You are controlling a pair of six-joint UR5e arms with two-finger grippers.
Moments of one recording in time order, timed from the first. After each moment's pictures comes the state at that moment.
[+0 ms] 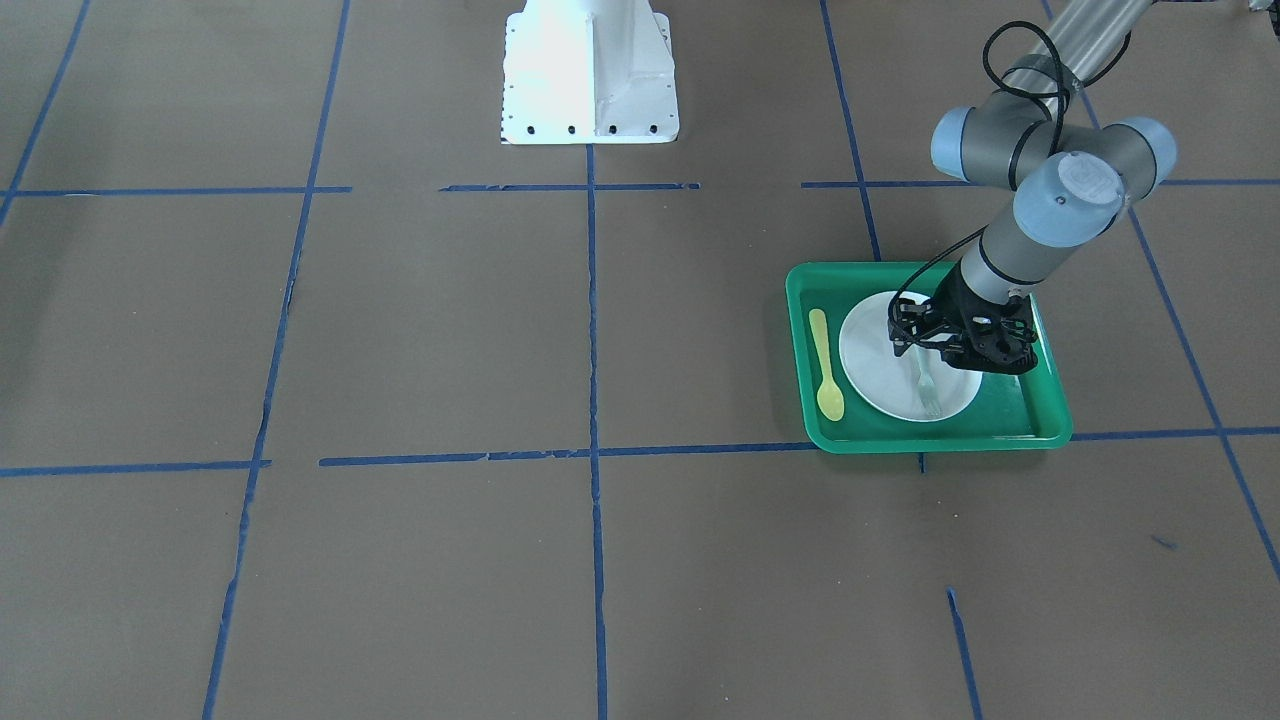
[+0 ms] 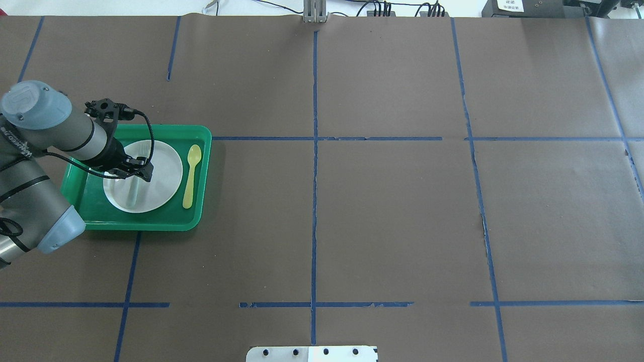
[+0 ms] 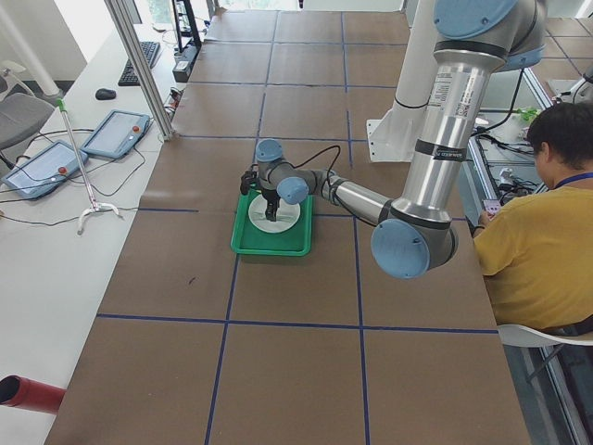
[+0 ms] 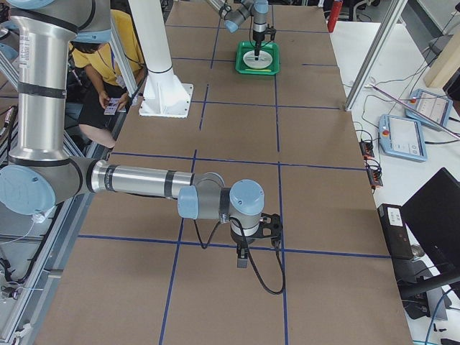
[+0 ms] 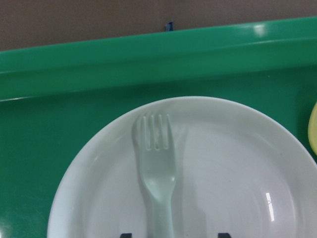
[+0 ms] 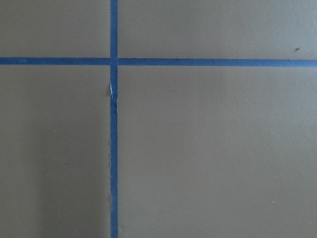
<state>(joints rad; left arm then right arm) -0.81 -1.81 -1.61 -1.96 -2.11 -0.83 1.58 -1.70 1.64 -1.50 2.28 0.01</state>
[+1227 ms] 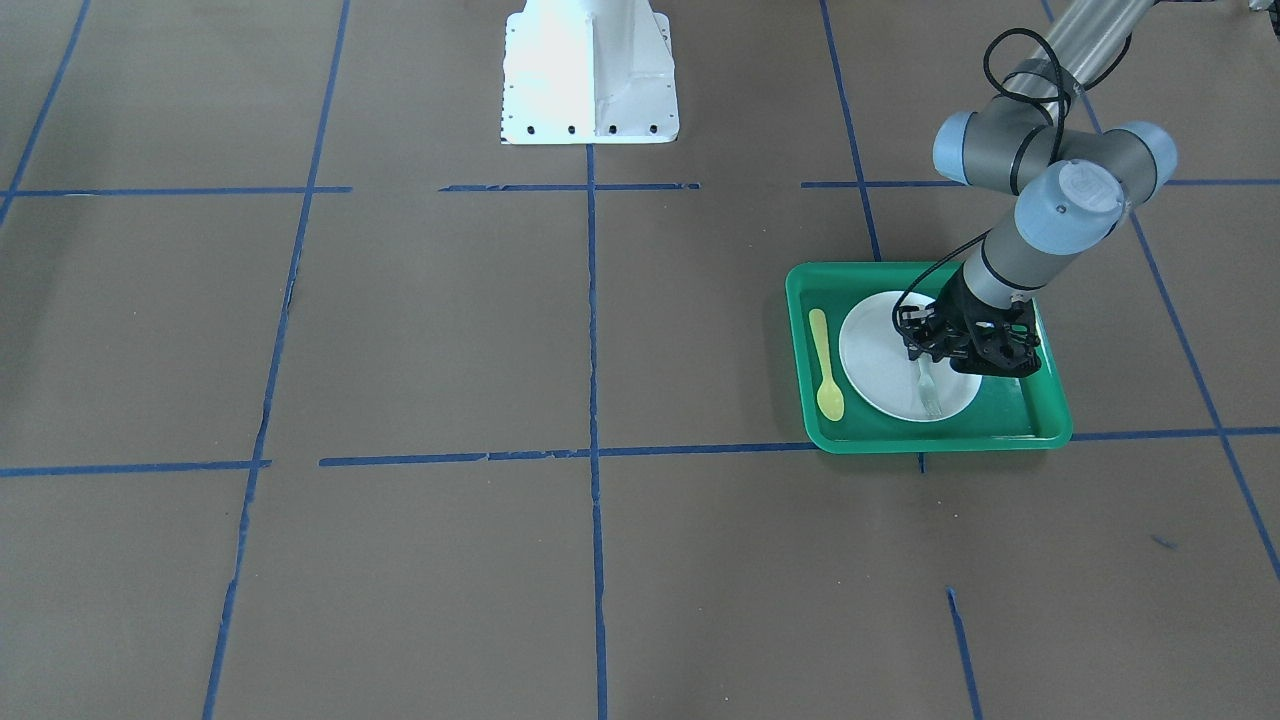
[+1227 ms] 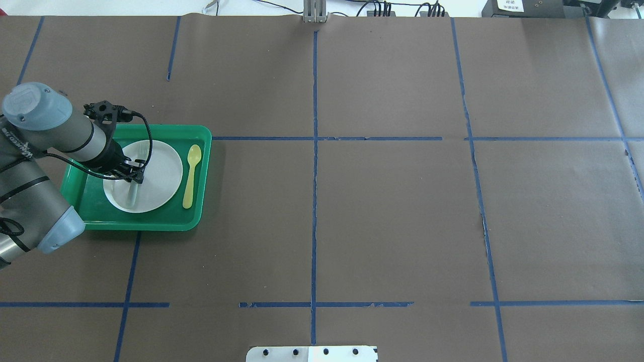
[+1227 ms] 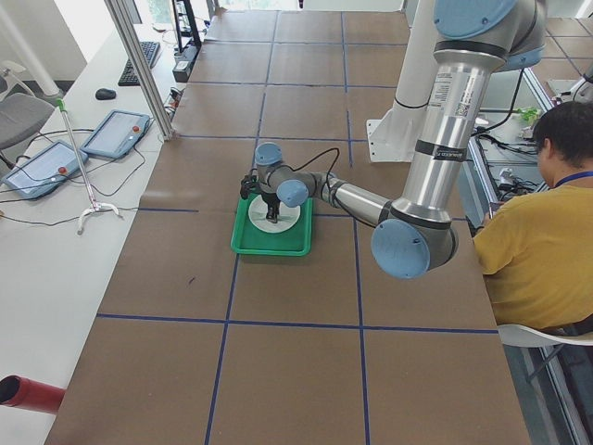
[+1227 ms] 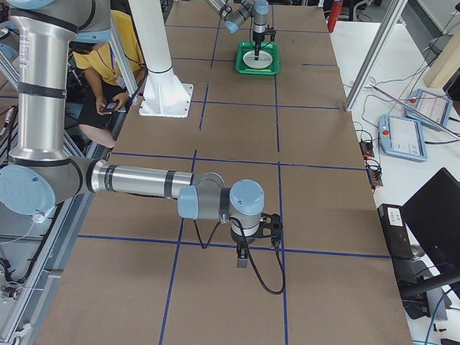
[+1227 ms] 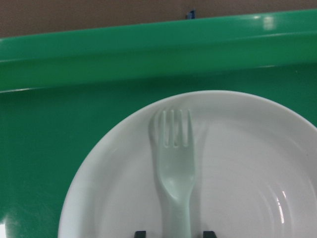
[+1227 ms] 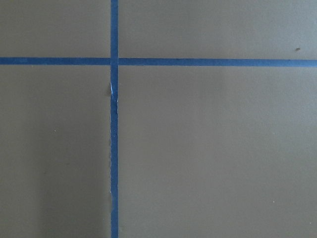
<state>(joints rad) -0.81 -1.81 -1.60 -1.96 -2.12 -0.84 1.58 -1.70 1.64 -1.50 2.28 0.01</state>
